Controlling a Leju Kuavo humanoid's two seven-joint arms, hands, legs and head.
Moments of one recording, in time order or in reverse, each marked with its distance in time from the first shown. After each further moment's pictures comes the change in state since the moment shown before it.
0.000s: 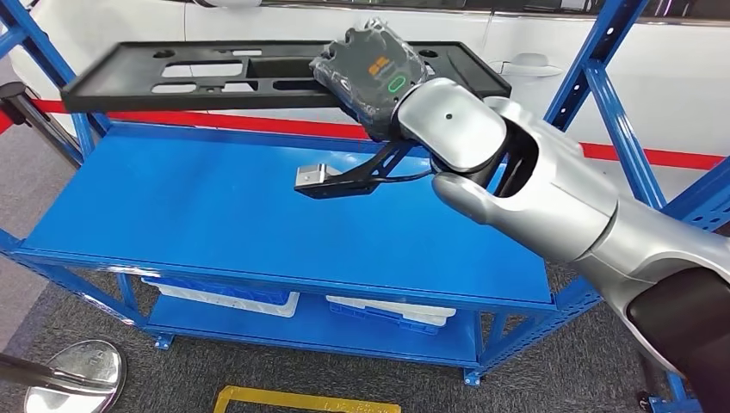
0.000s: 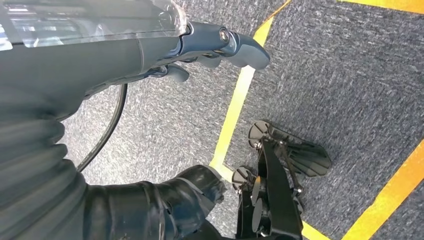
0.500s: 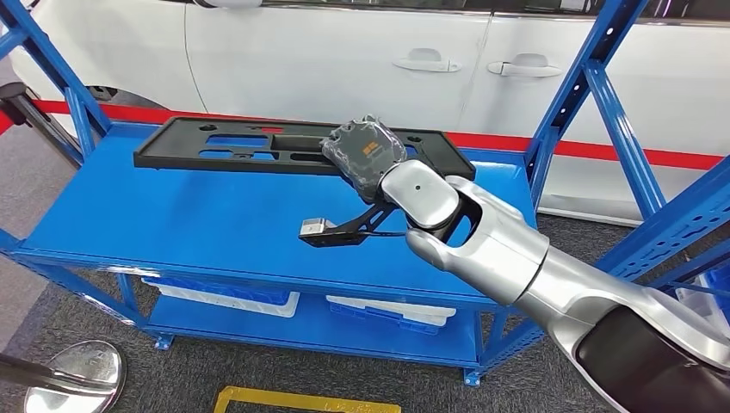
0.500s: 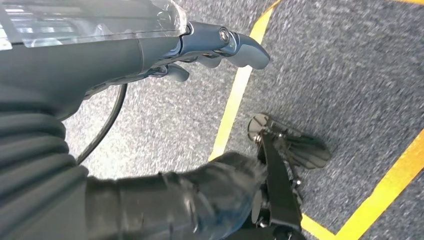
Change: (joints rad) left arm 0.000 -0.012 -0.010 0.000 0.020 -0.011 -0.006; right arm 0.242 0.075 0.024 0.200 0.080 -0.154 -0.016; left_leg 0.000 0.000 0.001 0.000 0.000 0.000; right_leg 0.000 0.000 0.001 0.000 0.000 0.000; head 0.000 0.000
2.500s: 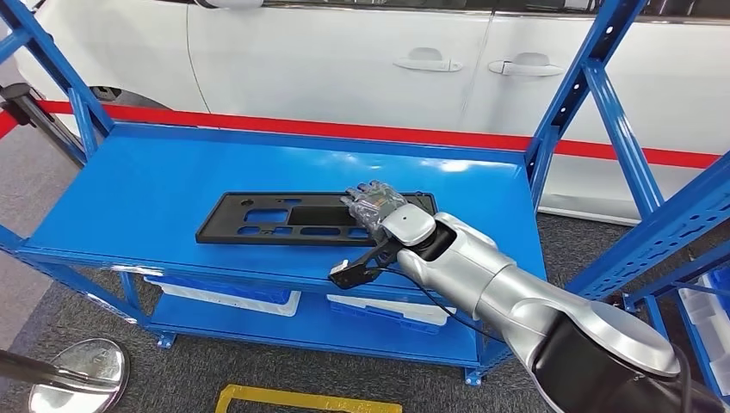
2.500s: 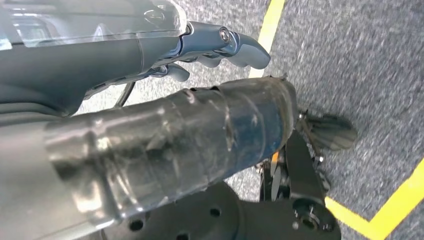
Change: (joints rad) left arm -0.025 -0.052 -0.065 0.012 0.014 0.015 0.100; right arm 0.065 0.150 0.122 0.514 -0.123 0.084 -0.088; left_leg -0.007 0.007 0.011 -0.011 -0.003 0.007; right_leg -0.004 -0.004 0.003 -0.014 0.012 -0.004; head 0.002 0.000
